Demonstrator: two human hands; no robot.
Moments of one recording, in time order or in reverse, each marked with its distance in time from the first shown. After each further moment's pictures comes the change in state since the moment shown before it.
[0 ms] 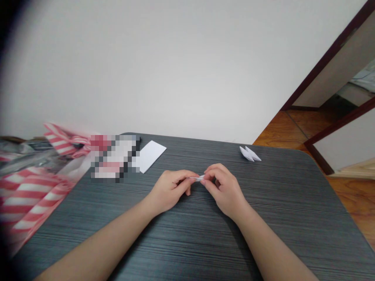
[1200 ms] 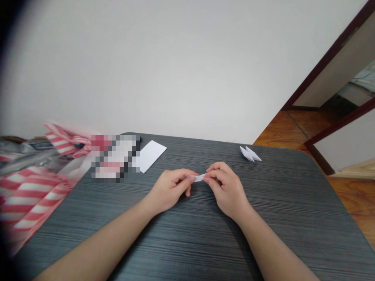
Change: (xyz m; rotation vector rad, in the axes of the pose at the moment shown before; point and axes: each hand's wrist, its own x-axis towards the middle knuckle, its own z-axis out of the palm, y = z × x) left_hand -0.001 0.001 0.000 -0.067 -0.005 -0.055; right_hand 0.000 0.000 -0.004 -0.026 0.054 -0.033
